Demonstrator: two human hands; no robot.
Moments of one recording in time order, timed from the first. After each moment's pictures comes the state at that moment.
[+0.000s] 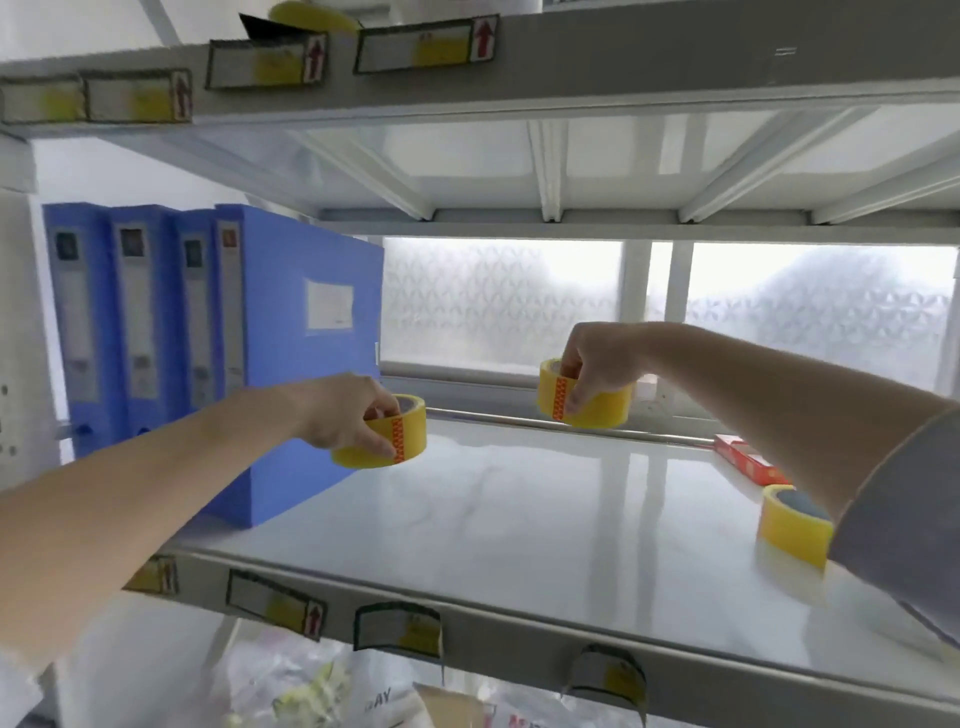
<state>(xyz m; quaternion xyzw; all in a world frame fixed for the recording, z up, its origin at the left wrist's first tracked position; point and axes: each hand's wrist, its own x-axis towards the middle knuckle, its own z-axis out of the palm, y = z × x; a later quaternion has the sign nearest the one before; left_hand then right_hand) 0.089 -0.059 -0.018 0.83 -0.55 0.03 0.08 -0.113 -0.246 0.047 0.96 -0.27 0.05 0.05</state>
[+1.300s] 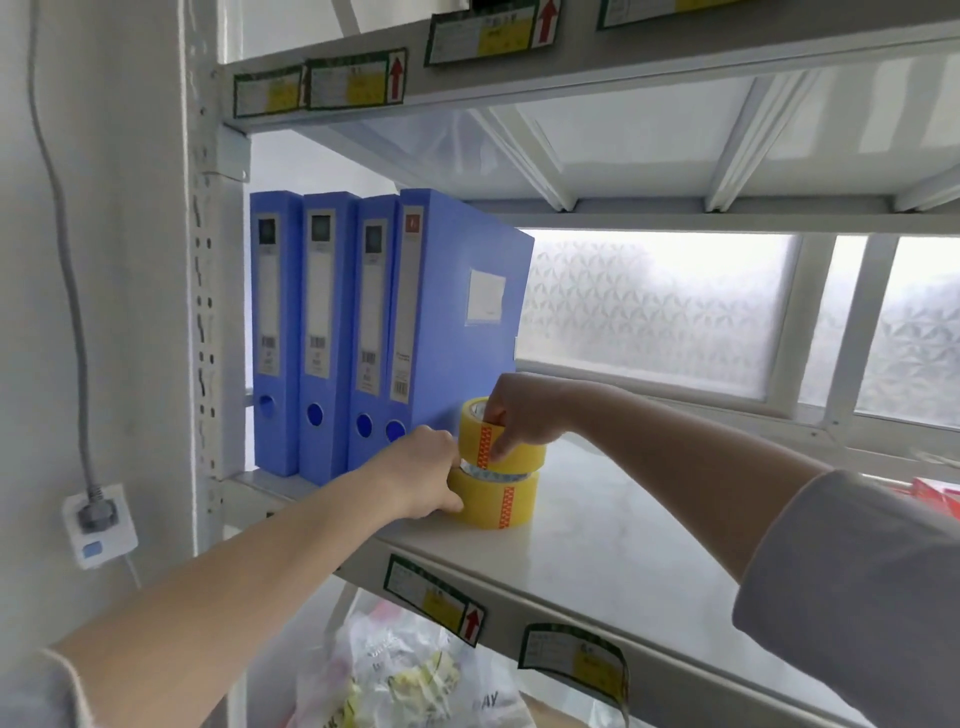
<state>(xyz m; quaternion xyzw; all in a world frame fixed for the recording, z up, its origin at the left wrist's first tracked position) 0.134 -0.006 -0.094 0.88 -0.45 0.05 0.15 0.065 -0.133 -0.017 1.00 -0.03 0.03 0.08</state>
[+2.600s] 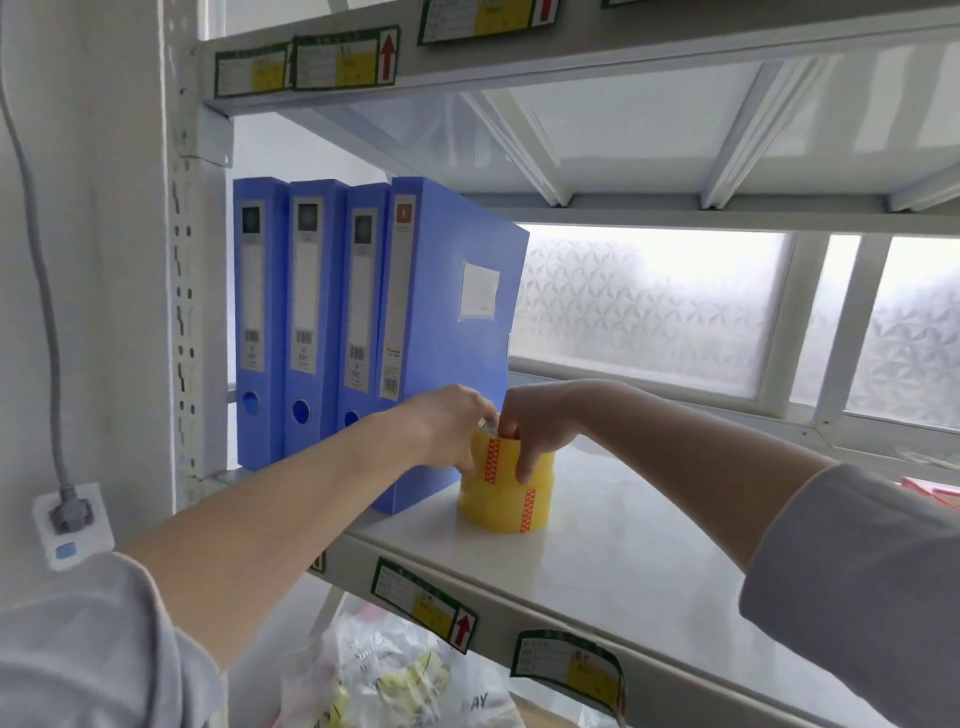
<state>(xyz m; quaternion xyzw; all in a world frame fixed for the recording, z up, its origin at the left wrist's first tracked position) 0.141 -0.037 -0.056 0.86 -0.50 0.10 0.07 0.064 -0.145 -0.019 0.98 -0.04 -0.08 0.15</state>
